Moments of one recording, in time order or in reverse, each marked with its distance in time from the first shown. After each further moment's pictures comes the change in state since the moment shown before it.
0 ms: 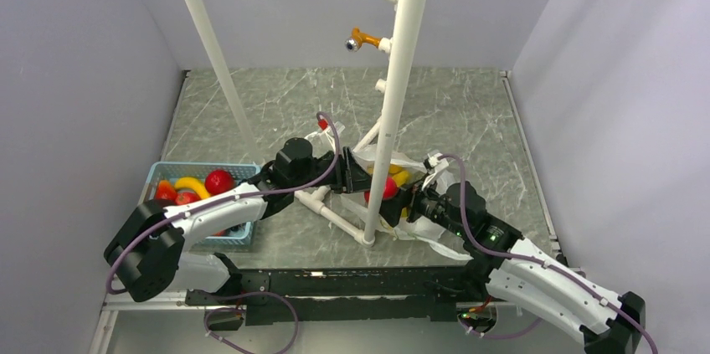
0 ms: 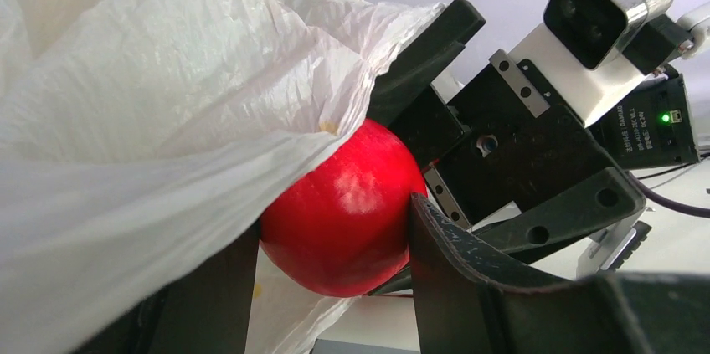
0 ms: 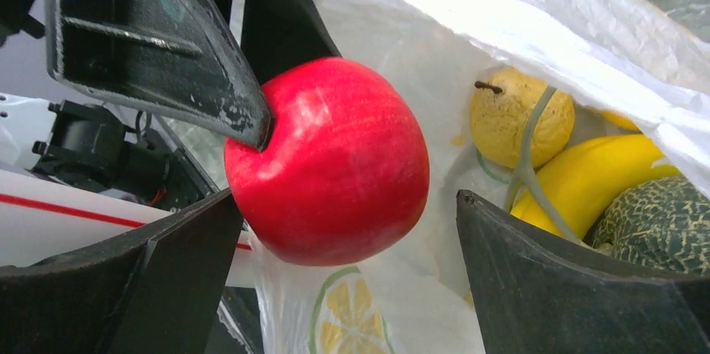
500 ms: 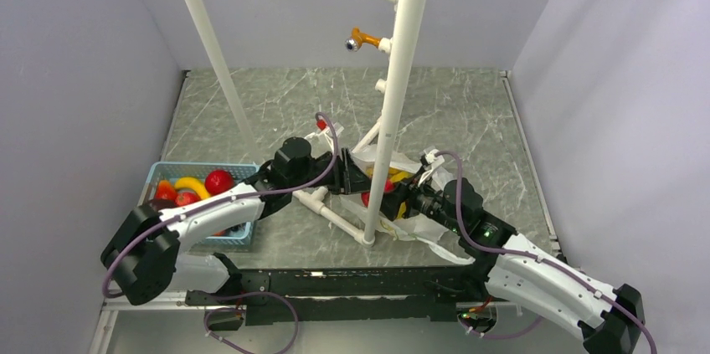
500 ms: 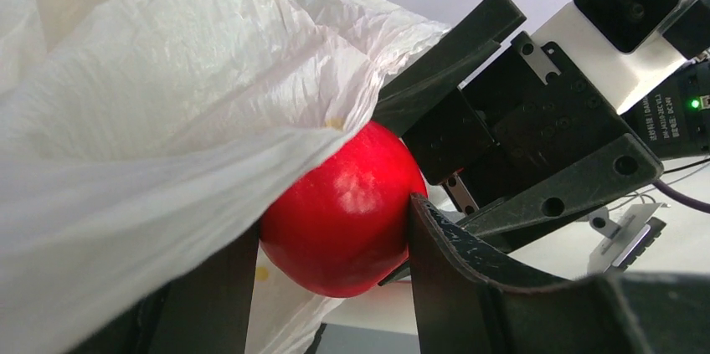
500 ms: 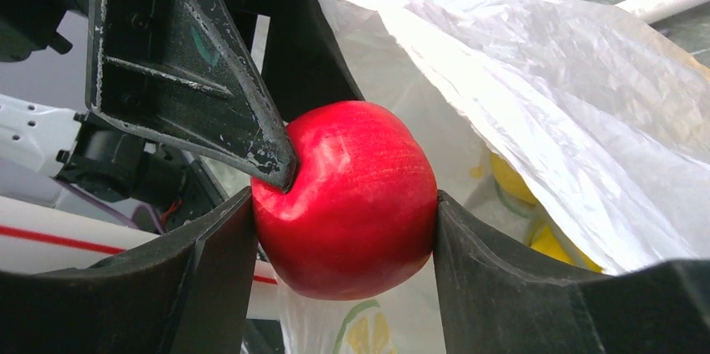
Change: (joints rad) left arm 0.006 -0.010 0.001 -0.033 0.012 0.024; right arm -0.003 0.064 -0.002 0.129 -0.022 -0.013
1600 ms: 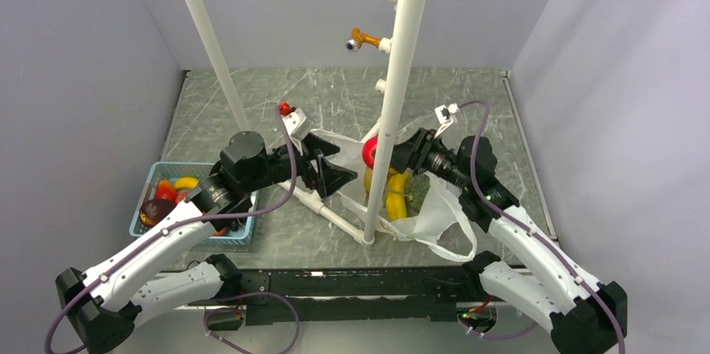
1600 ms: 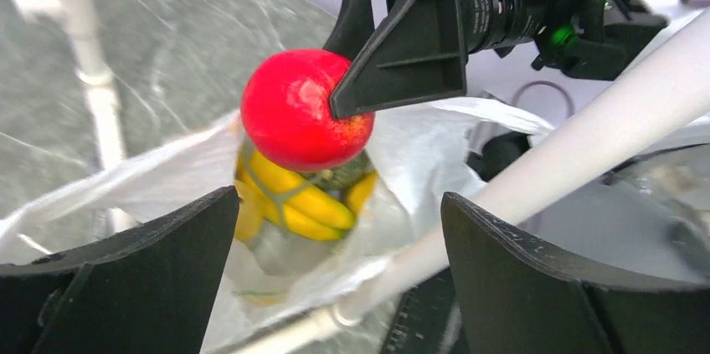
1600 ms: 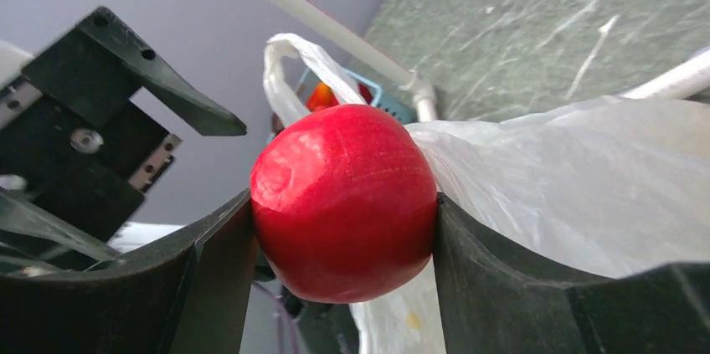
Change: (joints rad) left arm 0.018 -0.374 0.190 -0.407 -0.127 0.569; right arm -0.314 0.196 0.211 0.098 -0.351 0.300
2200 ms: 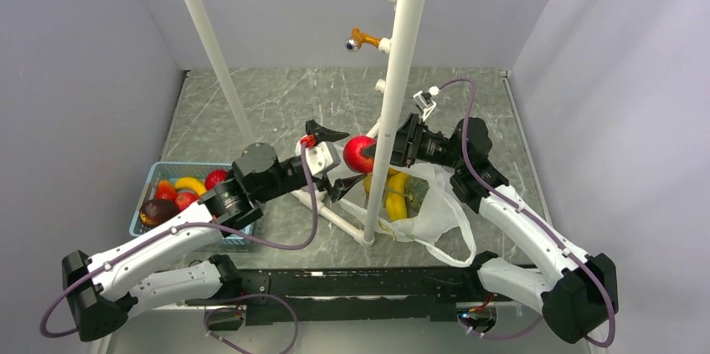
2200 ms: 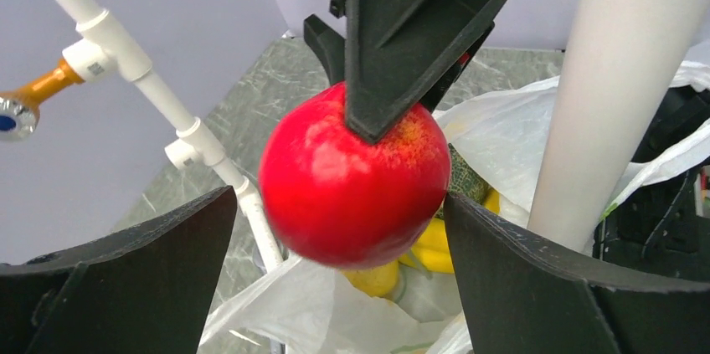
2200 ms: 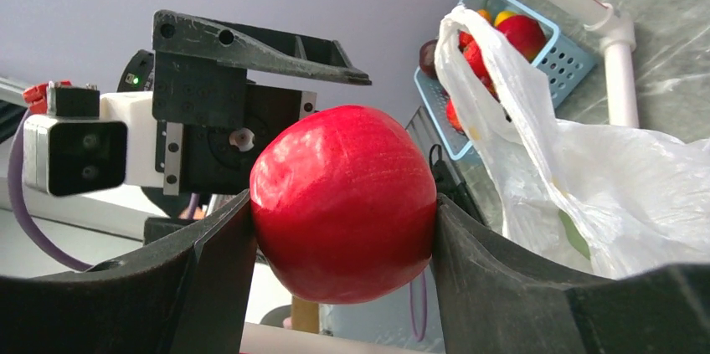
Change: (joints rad) left arm -0.158 0.001 -0.042 0.154 -0.196 0.574; right arm -0.038 0.193 0.139 0.183 -0.406 0.335
